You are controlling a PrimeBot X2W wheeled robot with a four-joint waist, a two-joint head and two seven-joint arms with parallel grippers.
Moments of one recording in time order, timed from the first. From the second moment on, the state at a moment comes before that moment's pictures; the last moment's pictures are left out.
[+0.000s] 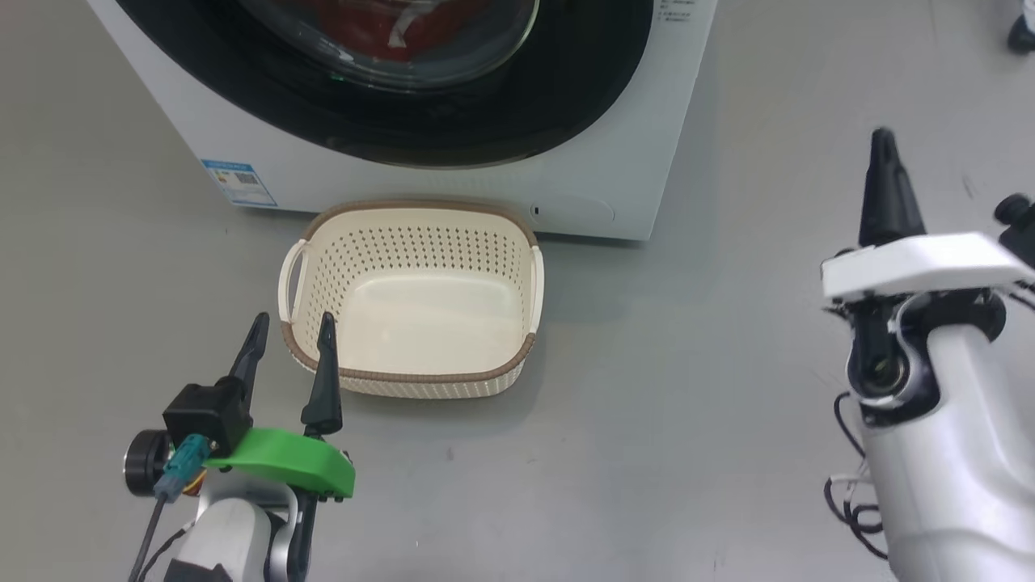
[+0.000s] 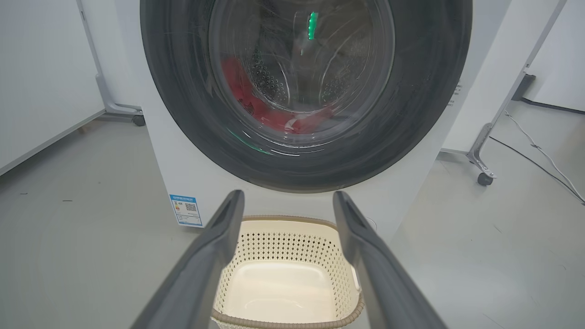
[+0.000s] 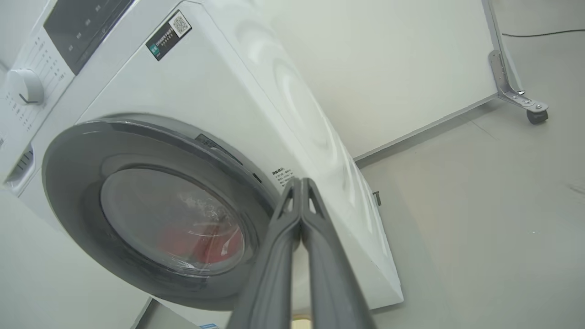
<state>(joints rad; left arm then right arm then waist) -0.22 0.04 -0.22 0.33 -0.38 0.04 -0.25 -0.39 -0.06 0.10 0.20 0.76 0.00 -0.14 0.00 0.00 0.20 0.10</state>
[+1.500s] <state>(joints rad) -0.41 0.02 -0.31 0.30 -0.47 0.00 -0.25 -1.14 -0.16 -0.04 0.40 1.10 -0.10 0.33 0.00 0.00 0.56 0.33</state>
